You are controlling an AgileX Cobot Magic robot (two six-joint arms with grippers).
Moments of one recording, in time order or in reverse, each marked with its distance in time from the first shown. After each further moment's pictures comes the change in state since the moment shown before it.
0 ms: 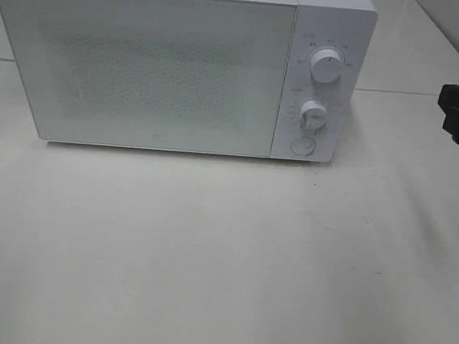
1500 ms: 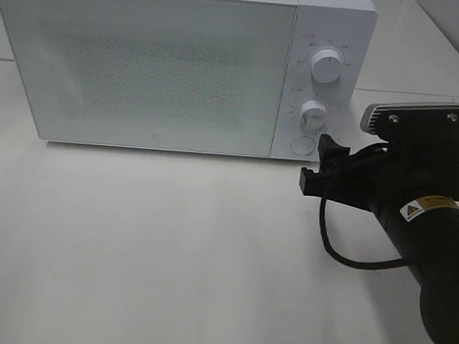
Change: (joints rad) left arm 0.000 0.000 0.000 0.000 0.000 0.000; right arm 0.685 0.505 0.010 0.760 -0.637 -0.270
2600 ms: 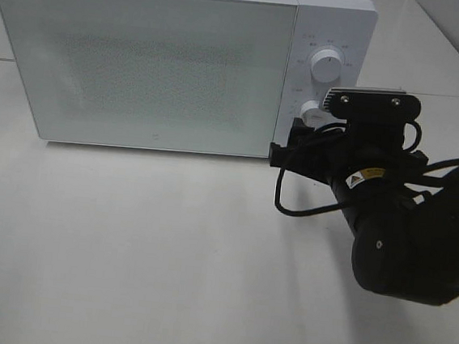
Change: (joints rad) left arm 0.000 0.000 0.000 0.000 0.000 0.000; right arm -0.044 0.195 -0.205 -0.007 -0.003 0.035
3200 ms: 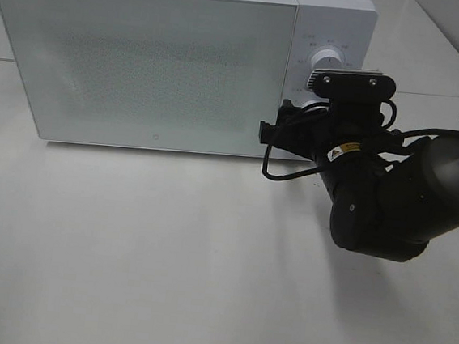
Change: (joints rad) left arm 0.000 0.000 0.000 0.000 0.000 0.000; right arm -0.085 0.115 -0.164 -0.090 0.035 0.009
